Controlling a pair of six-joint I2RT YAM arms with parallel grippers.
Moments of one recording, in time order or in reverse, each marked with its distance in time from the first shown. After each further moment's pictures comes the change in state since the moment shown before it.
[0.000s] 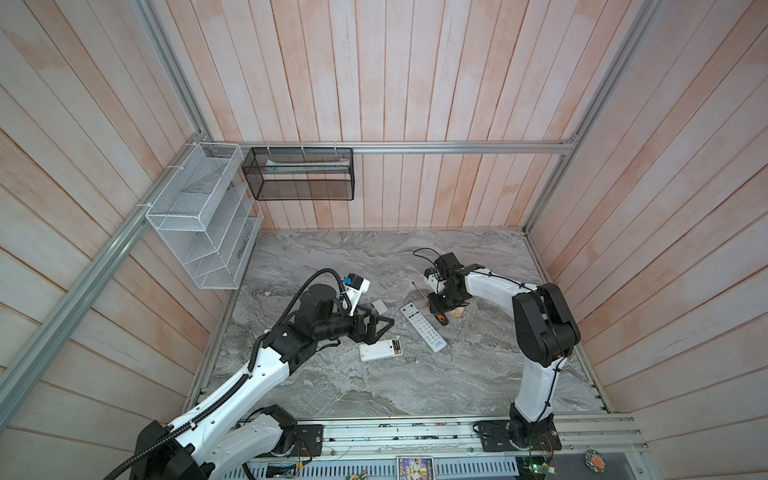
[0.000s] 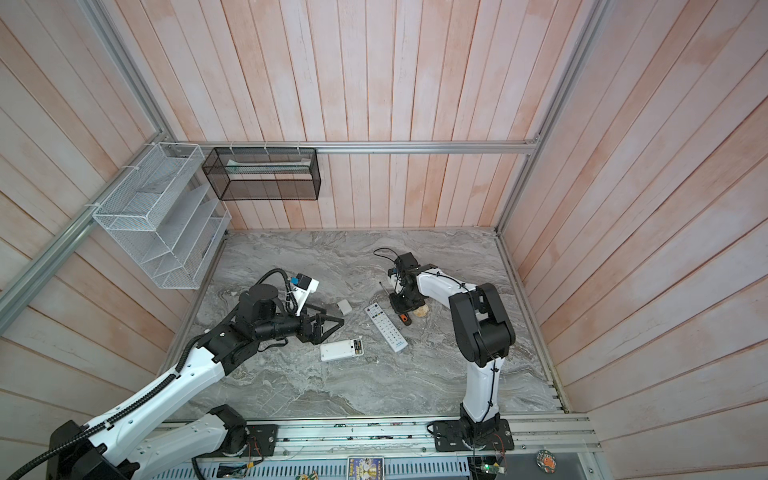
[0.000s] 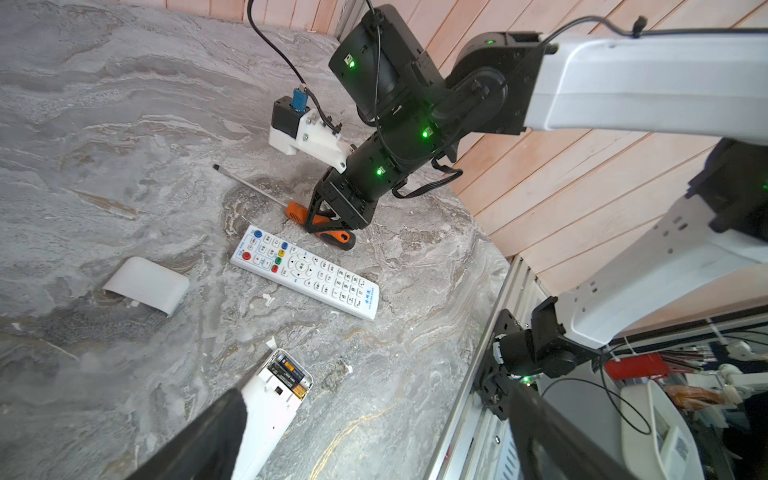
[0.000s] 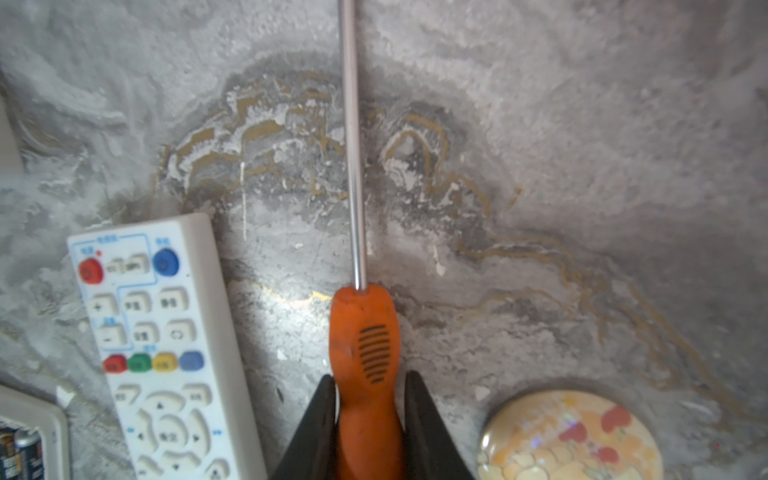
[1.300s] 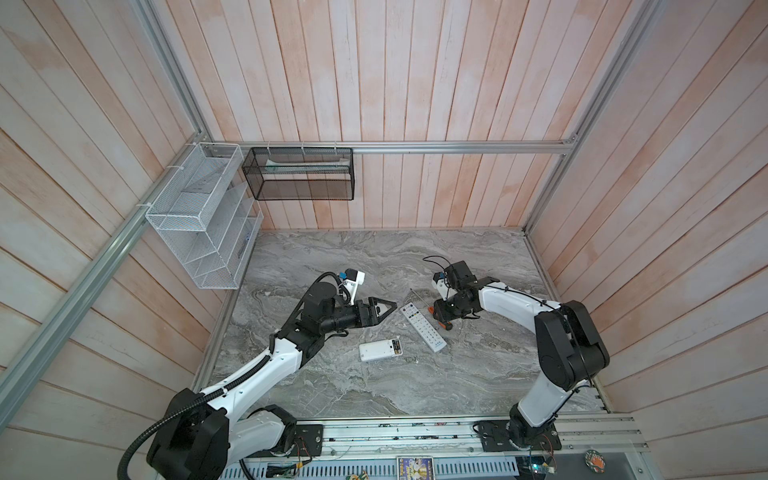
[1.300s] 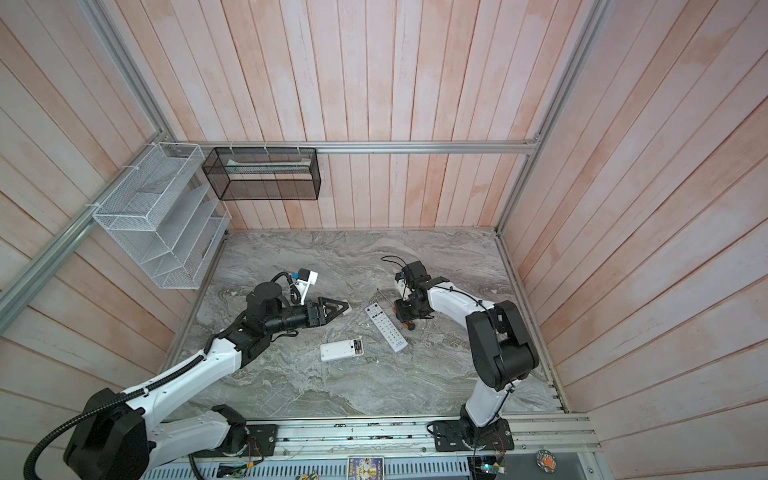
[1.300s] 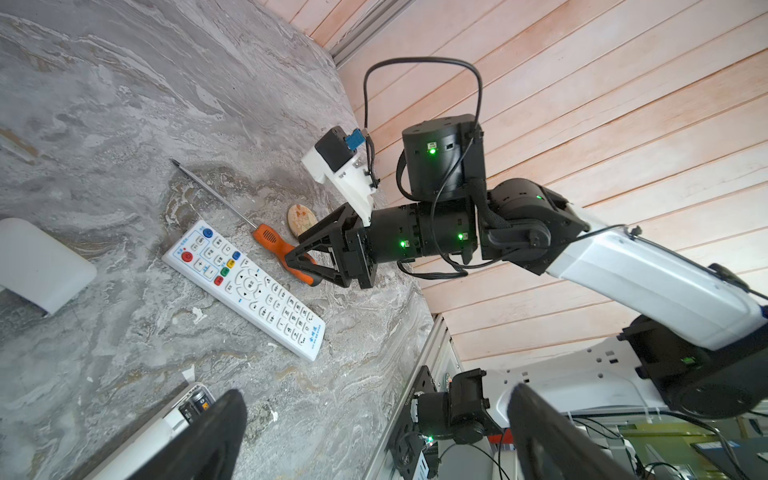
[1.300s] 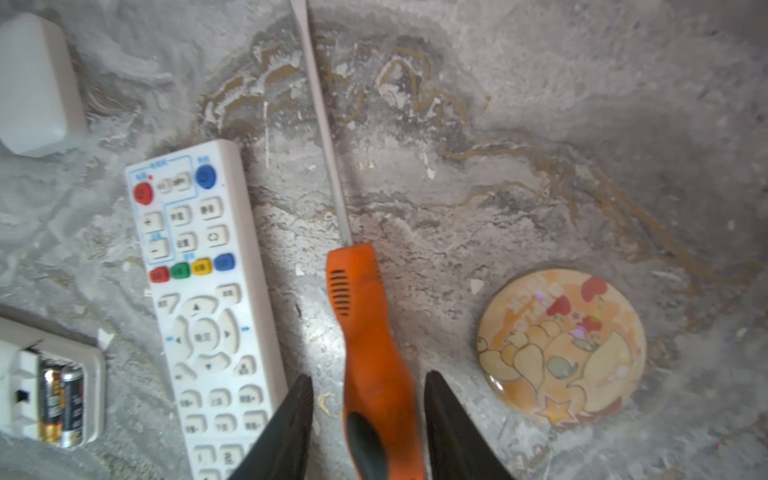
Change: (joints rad) left arm 0.063 0.151 -0.096 0.383 0.121 -0.399; right arm -0.001 -0.182 -0.207 0.103 0.021 0.071
